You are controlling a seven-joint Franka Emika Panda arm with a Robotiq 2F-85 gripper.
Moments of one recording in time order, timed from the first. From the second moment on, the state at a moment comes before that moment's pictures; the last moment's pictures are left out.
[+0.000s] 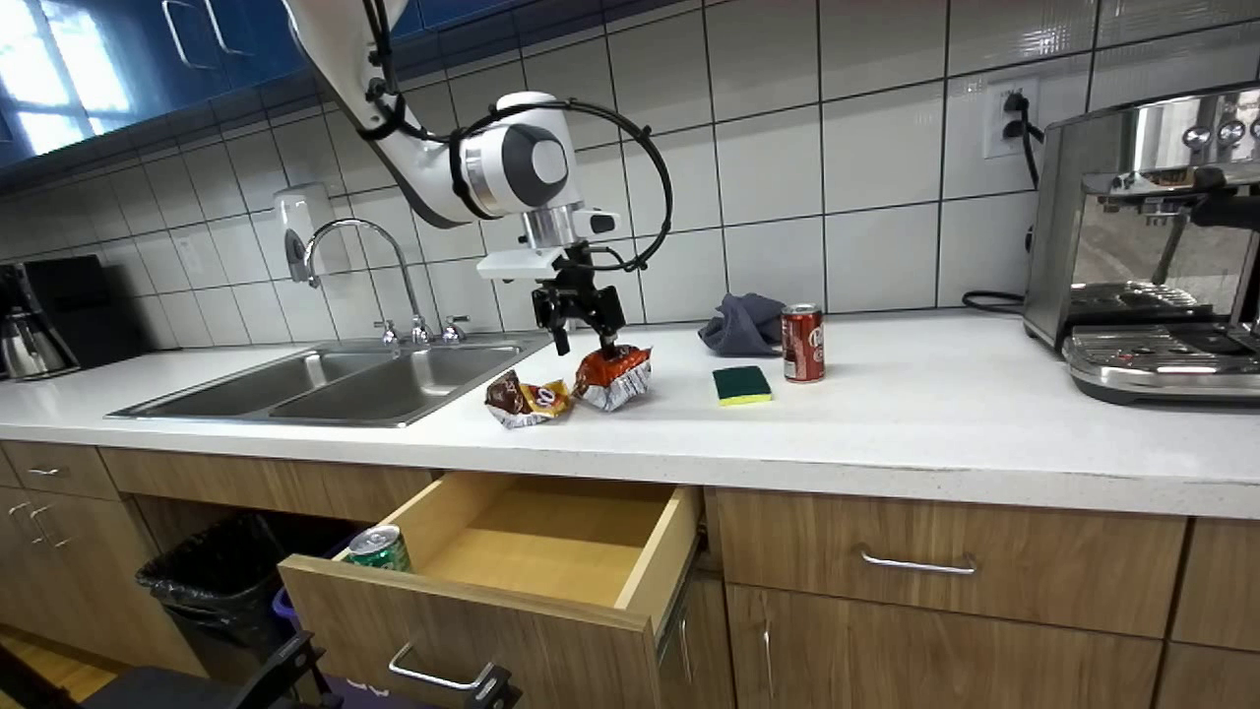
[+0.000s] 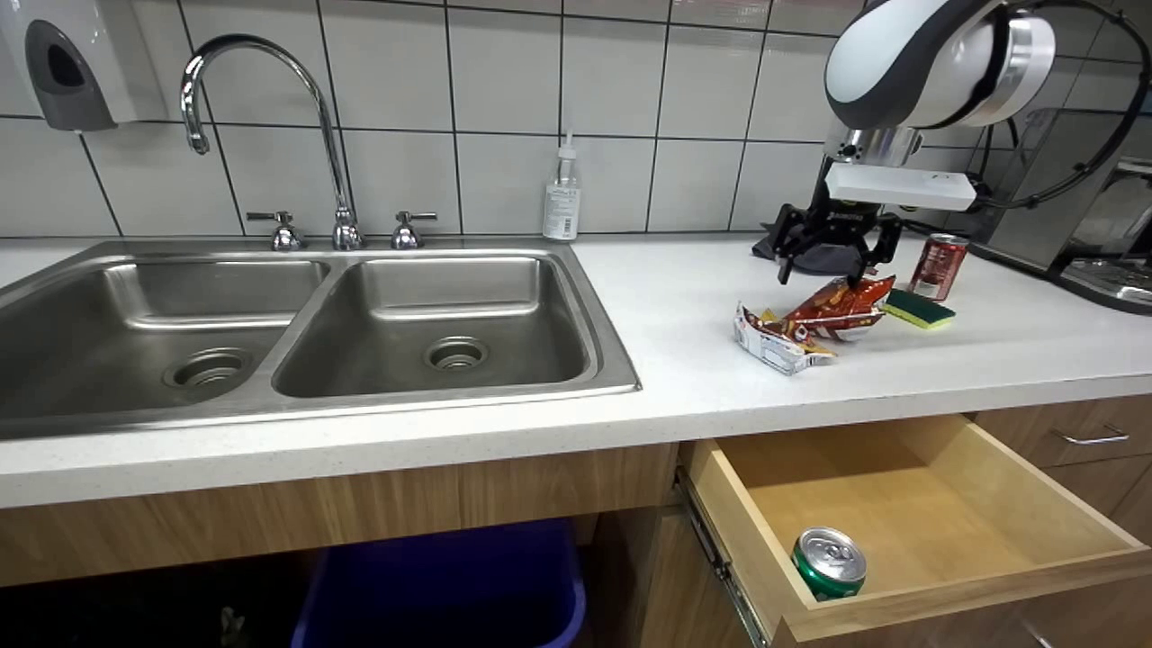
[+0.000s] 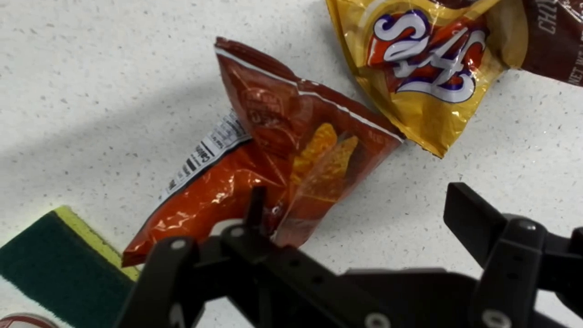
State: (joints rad) arm 0.03 0.45 -0.06 -1.91 0.01 2.46 0.24
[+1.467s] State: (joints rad) arm 0.03 0.45 -0.07 -1.90 0.01 2.46 0.24
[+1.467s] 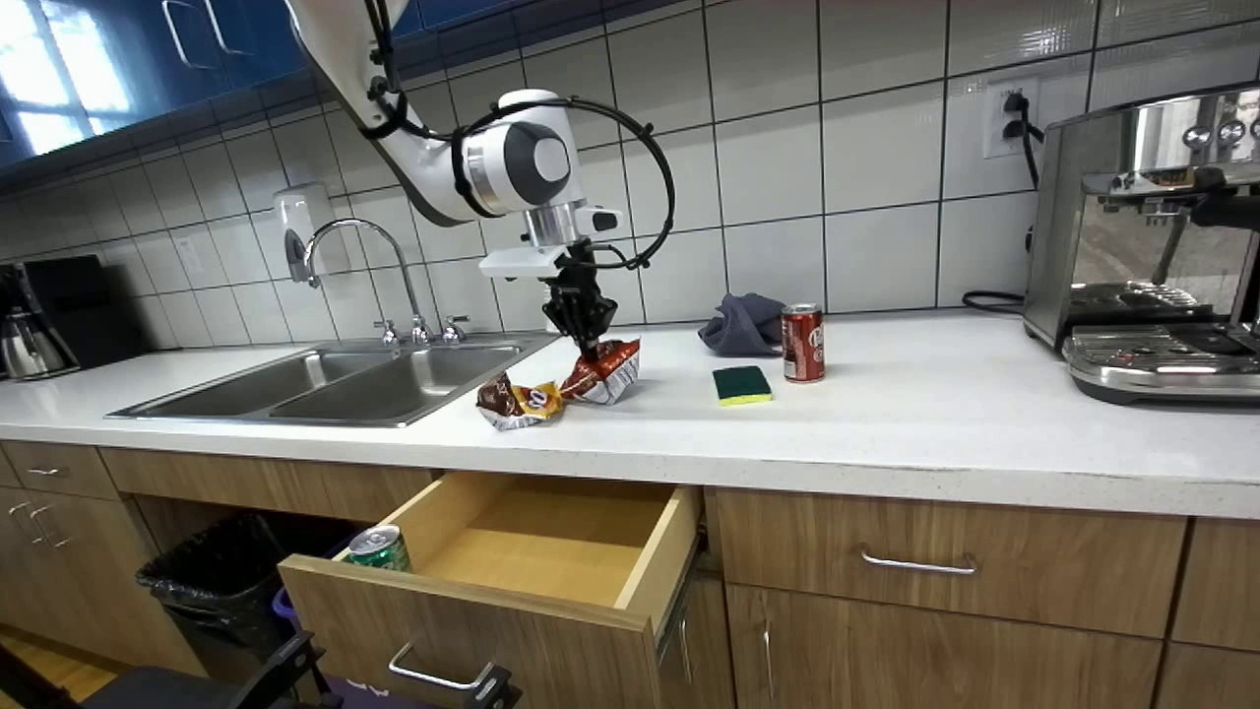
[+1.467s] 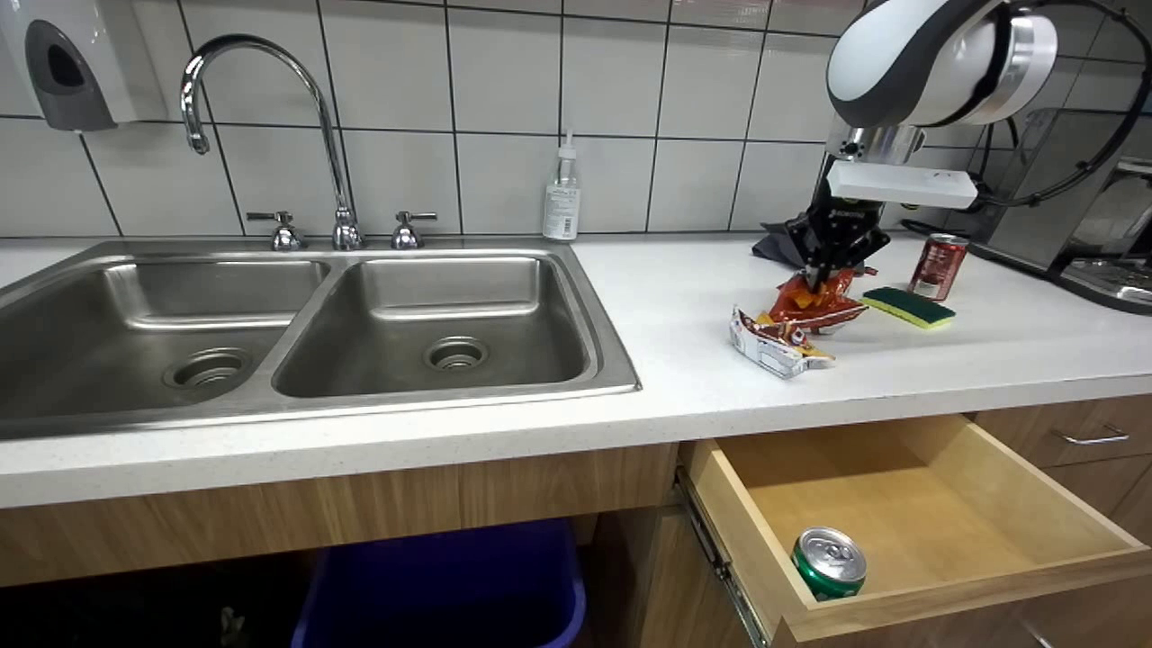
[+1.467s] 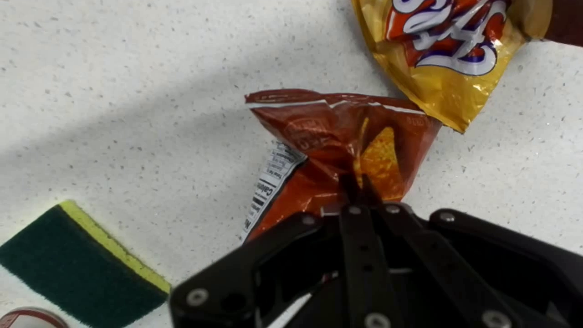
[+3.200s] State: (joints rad) arm 0.00 0.22 -0.09 -2.12 0.00 2.46 0.17
